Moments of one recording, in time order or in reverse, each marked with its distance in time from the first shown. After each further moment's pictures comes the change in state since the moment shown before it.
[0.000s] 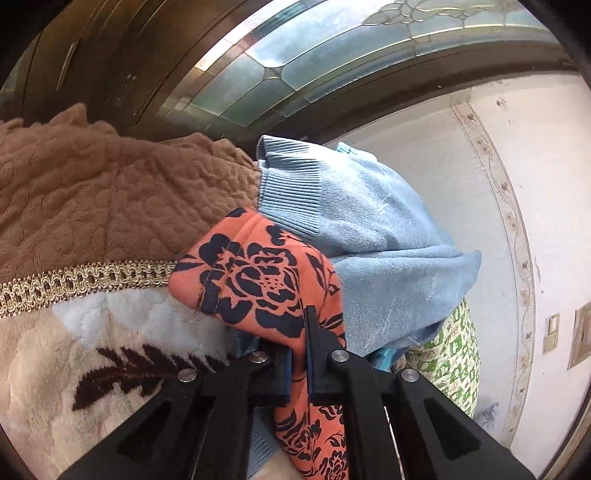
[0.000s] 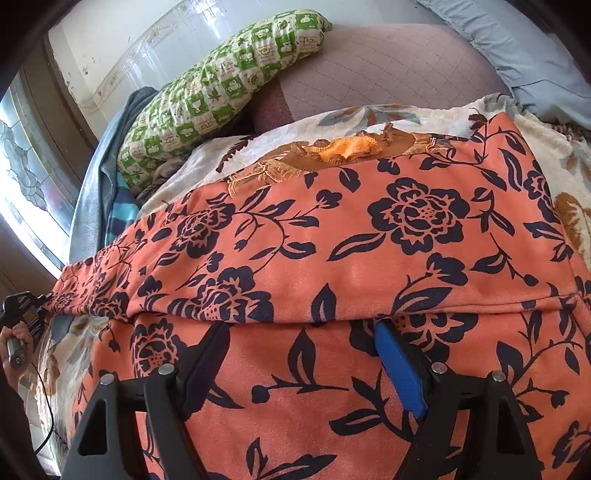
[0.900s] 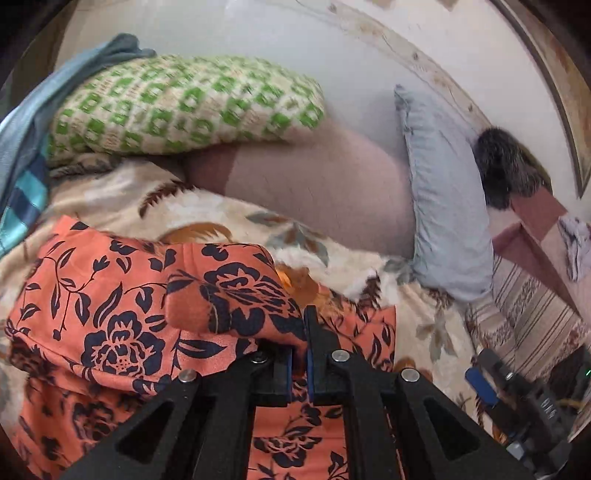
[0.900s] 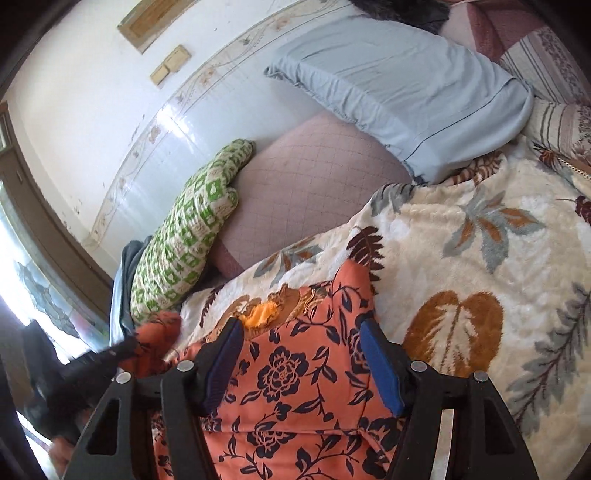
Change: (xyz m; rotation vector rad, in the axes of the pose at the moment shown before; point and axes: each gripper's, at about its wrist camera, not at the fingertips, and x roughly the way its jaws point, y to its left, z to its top) left arm 0.035 -0.291 -0.498 0.964 0.441 -0.136; right arm -0.155 -0.172 0.089 0.317 -0.305 0.104
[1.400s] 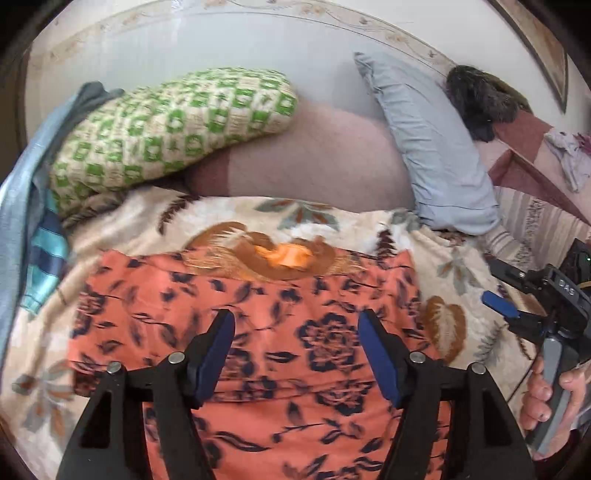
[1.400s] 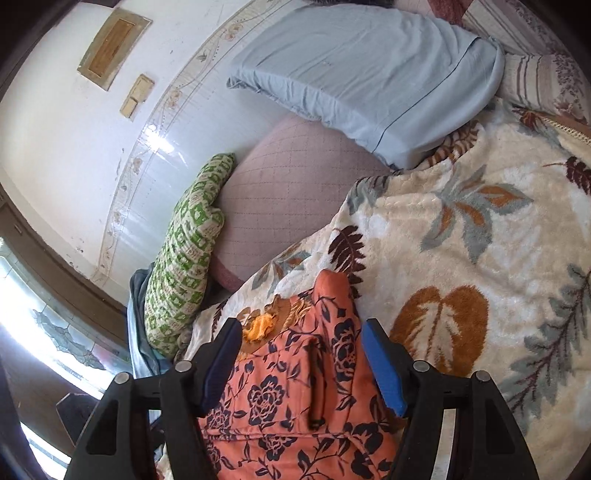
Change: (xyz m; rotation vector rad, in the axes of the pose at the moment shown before) left arm -0.063 0.031 -0.006 0.246 -0.018 0.142; right arm 0.010 -0.026 0.009 0.124 0.107 0.093
